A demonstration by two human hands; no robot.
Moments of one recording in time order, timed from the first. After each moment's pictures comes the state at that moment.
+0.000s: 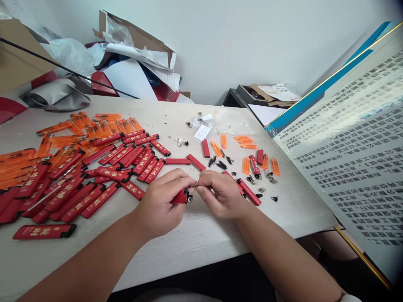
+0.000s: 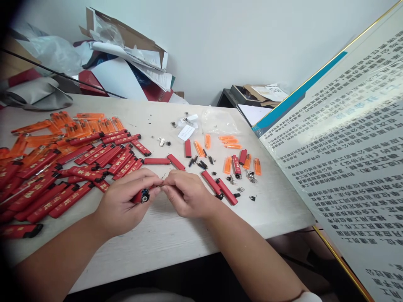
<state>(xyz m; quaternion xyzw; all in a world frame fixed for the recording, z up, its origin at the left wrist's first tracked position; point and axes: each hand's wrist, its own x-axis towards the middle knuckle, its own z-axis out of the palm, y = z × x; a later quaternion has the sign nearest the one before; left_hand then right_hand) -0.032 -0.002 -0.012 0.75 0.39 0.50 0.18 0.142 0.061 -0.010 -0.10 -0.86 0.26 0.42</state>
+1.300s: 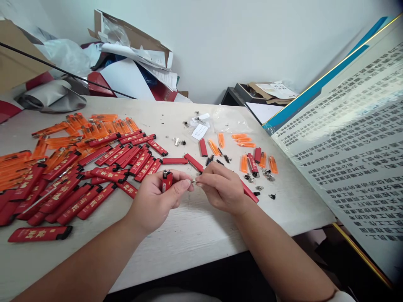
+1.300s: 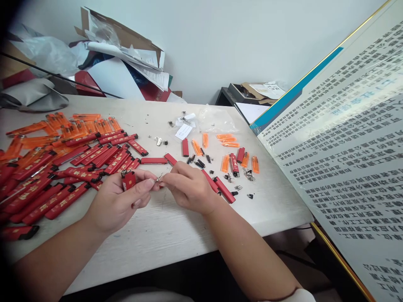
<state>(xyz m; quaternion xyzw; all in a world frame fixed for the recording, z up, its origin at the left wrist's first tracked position) -0.025 -0.002 -0.012 0.43 0.42 0.54 0.59 0.149 0.070 -0.015 -0.10 -0.86 0.13 0.49</state>
